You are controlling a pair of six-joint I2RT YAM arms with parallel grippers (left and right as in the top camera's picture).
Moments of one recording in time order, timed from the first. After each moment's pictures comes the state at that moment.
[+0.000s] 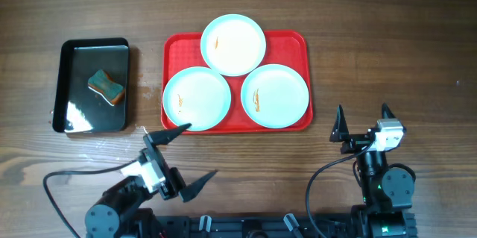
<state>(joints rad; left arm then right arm) 0.00 0.02 0.02 0.44 0.99 -0.35 0.06 0.02 0.01 0.00 0.02 0.02</state>
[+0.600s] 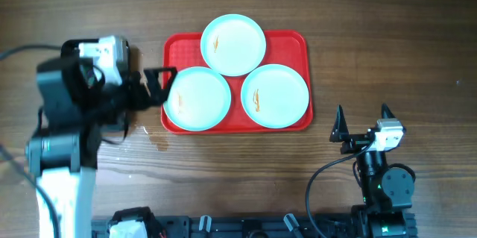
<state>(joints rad) 0.12 1.06 1.09 -0.77 0.55 -0.23 0.06 0.02 0.01 0.00 0.02 0.02</state>
